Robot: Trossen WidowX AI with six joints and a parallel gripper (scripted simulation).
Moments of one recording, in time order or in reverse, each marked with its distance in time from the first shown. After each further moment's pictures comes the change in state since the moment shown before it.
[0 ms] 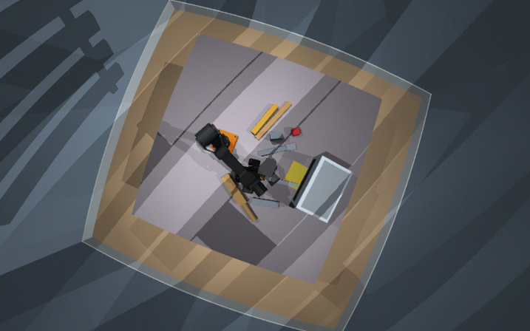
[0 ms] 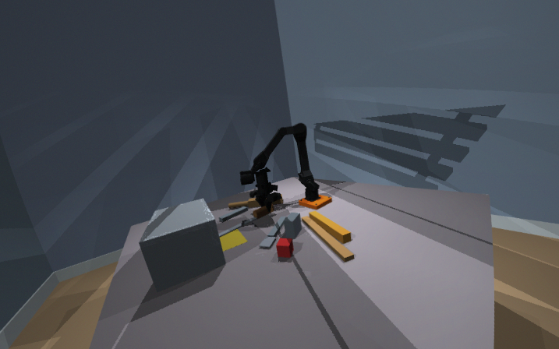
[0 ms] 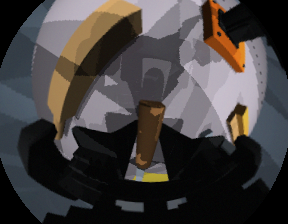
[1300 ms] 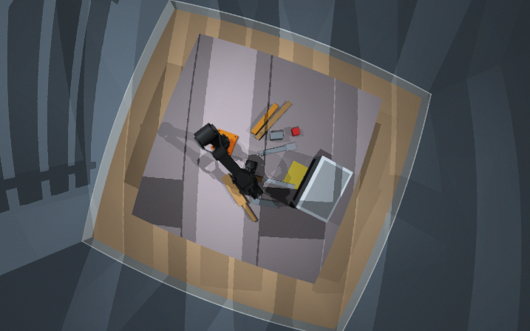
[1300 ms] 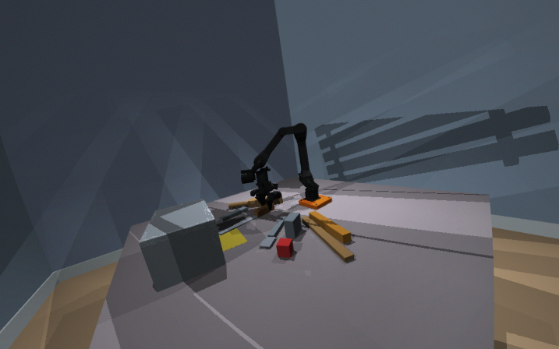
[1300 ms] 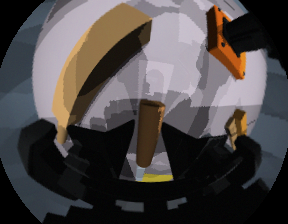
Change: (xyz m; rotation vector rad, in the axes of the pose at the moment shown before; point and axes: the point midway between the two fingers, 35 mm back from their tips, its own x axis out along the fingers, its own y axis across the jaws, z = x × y) arm -0.002 0.012 0.013 -0.003 -0.005 -0.001
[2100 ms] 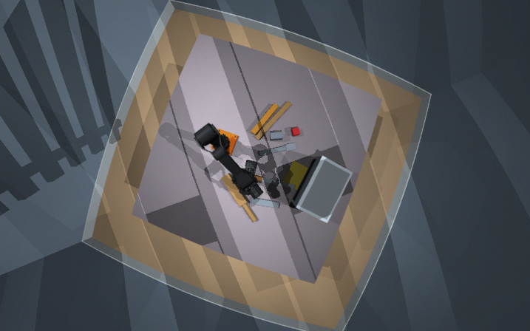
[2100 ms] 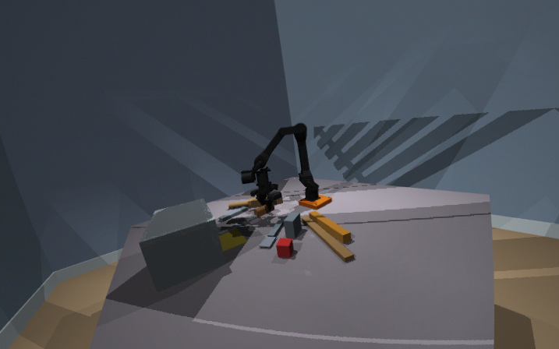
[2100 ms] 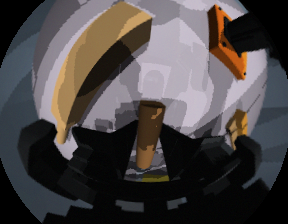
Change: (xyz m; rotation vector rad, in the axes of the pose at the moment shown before) arm 0.002 0.000 0.001 0.000 0.003 0.002
